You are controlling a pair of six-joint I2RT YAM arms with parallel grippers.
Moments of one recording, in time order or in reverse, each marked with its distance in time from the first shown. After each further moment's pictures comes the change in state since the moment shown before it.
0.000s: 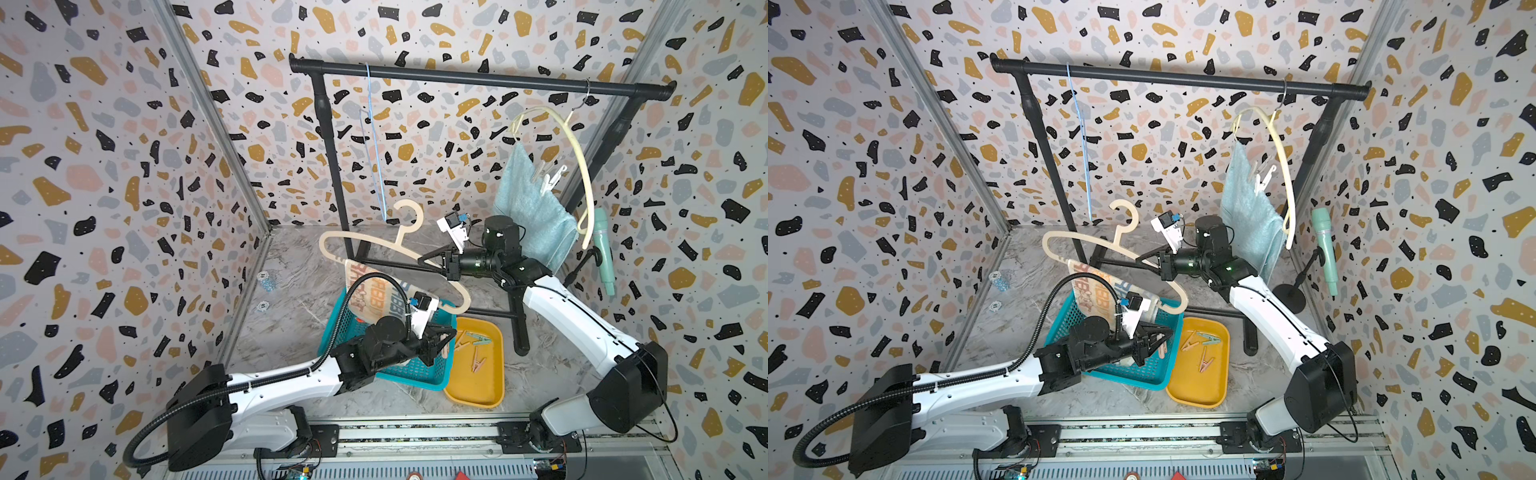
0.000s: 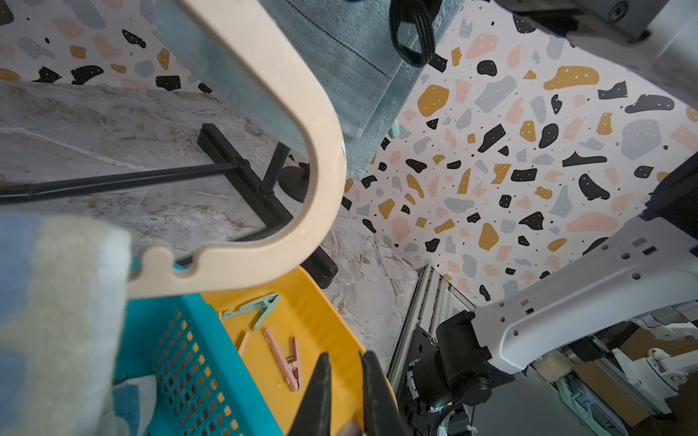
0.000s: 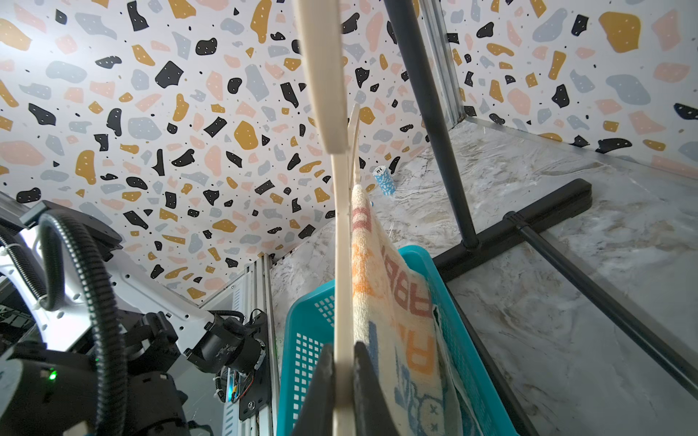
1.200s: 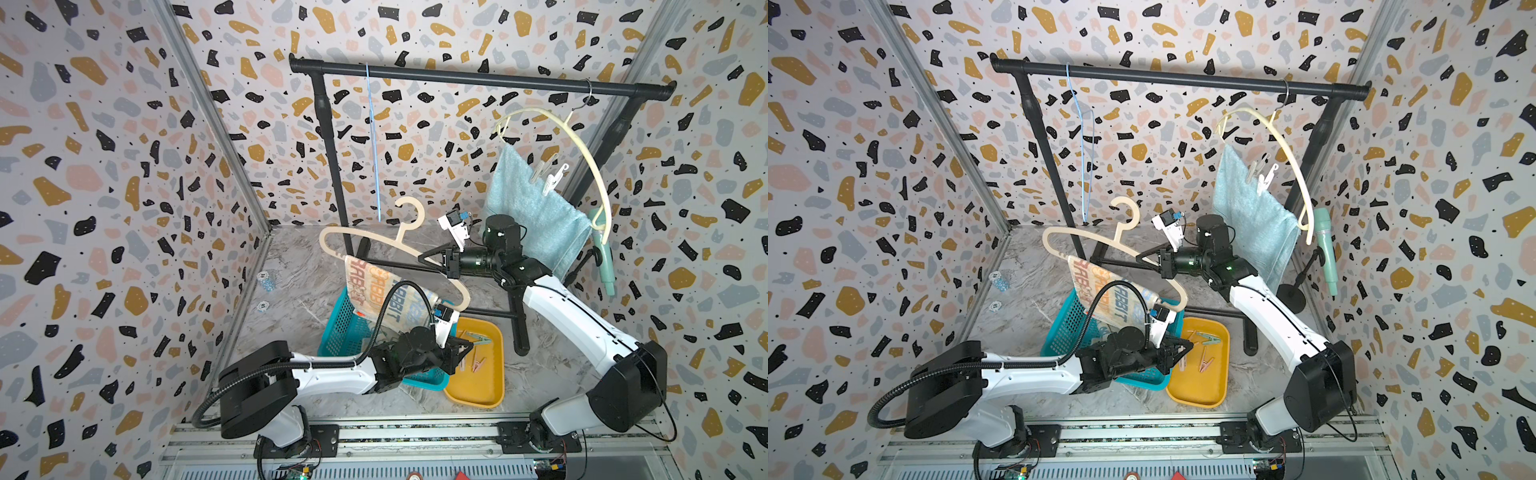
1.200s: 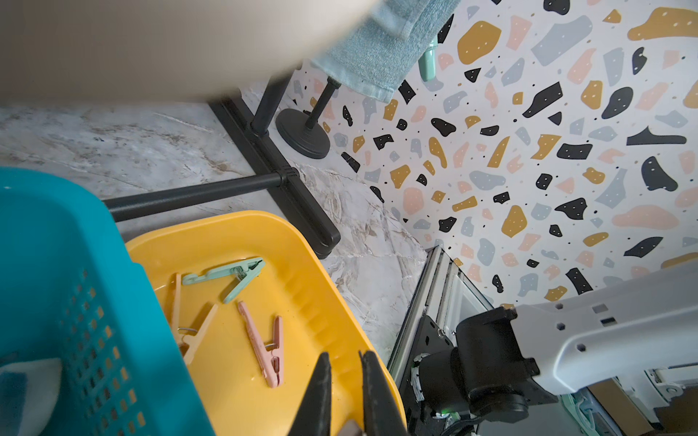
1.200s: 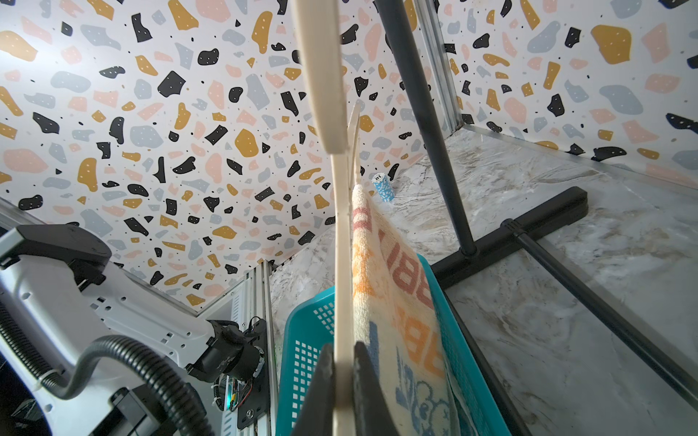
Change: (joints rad) left arm -0.078 0.300 0.067 0.132 -0.053 -0.114; right arm -0.002 0.004 0.000 0.026 -0.001 0.018
